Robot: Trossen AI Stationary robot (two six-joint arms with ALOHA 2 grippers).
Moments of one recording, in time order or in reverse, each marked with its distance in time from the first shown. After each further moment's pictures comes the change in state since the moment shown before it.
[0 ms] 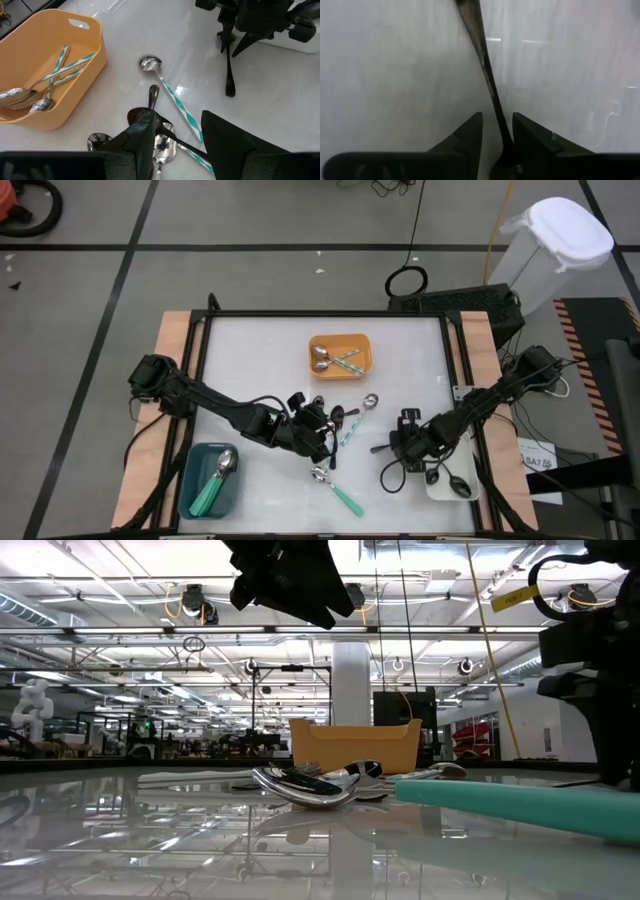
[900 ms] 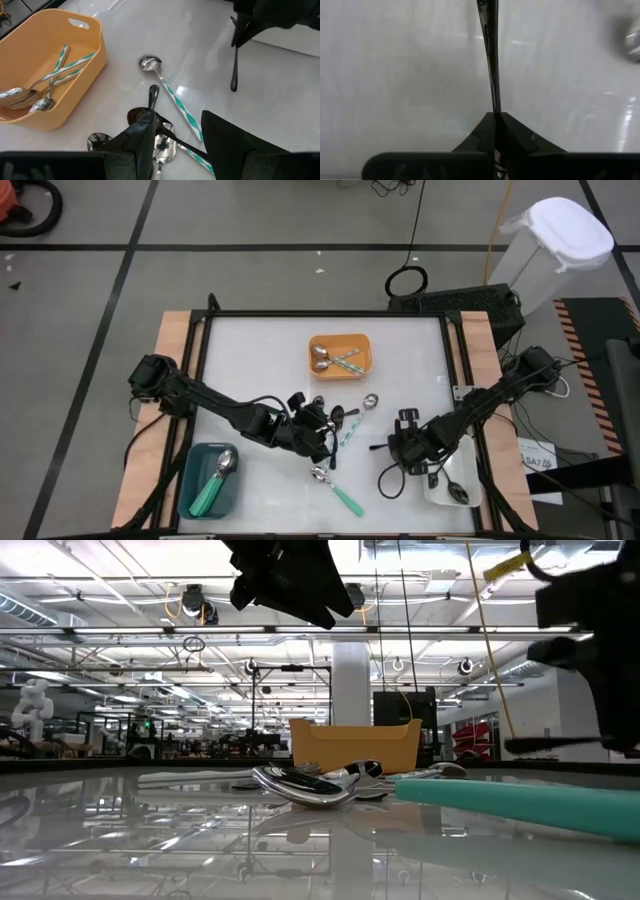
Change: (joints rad) left arm 0.000 0.000 0.000 0.000 0.000 -0.001; right arm 0.003 0.004 0.154 -0.194 0.051 -0.084
